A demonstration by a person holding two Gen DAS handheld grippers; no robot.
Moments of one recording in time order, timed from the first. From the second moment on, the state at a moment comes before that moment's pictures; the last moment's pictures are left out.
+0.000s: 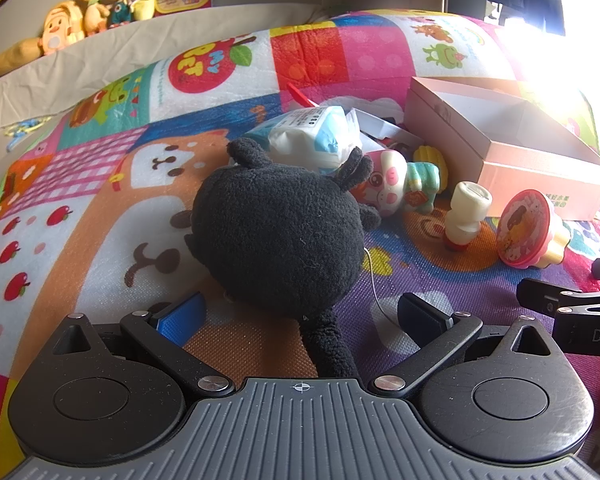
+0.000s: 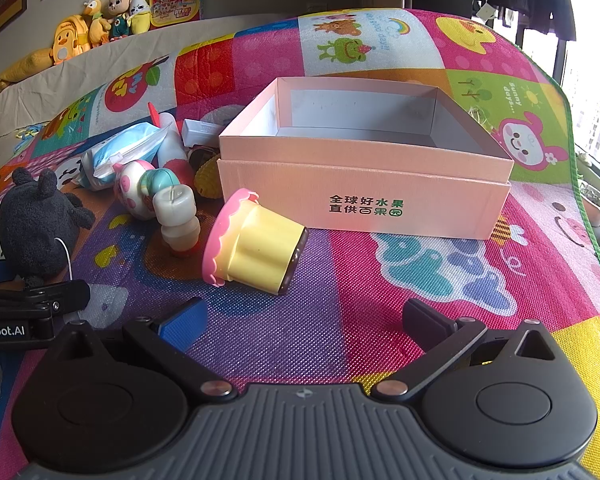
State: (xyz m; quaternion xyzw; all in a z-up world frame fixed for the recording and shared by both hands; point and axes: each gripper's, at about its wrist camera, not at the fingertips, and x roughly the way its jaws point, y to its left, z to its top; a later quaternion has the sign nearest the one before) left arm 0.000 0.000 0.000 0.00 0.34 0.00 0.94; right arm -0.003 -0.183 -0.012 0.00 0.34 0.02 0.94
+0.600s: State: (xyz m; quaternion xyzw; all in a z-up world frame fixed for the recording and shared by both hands) left arm 0.000 0.000 0.000 0.00 0.34 0.00 0.94; right arm -0.004 -0.181 -0.011 -0.01 0.34 0.02 0.94
